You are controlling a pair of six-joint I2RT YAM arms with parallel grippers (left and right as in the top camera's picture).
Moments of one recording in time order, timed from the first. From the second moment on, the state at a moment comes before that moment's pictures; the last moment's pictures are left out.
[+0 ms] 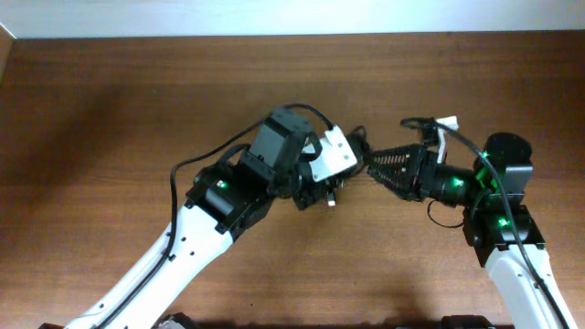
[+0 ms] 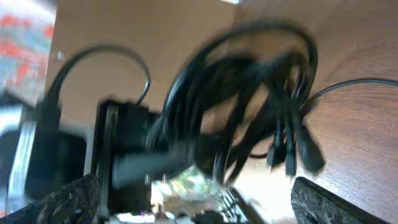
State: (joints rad) left arm -0.66 1.37 1.30 -0.68 0.24 0.44; right arm 0.01 1.10 0.71 0.04 -1.19 1.01
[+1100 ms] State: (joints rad) left arm -0.48 1.29 1.30 -0.81 0.71 0.75; right arm -0.14 1.10 0.71 0.36 -1.44 0.91
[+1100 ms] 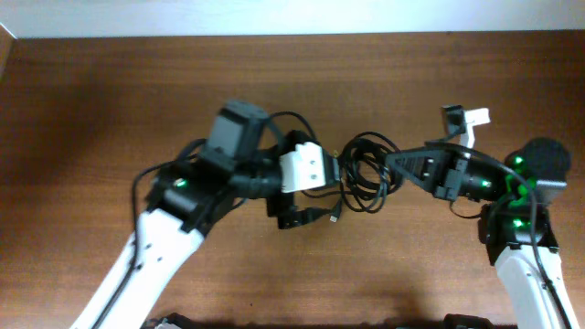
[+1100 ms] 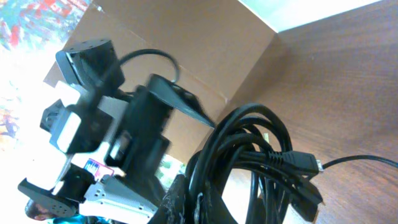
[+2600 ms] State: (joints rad) left arm -0.48 1.31 1.30 -0.62 0.41 0.17; right arm 0.01 1.10 0.72 -0.03 -1.10 1.29
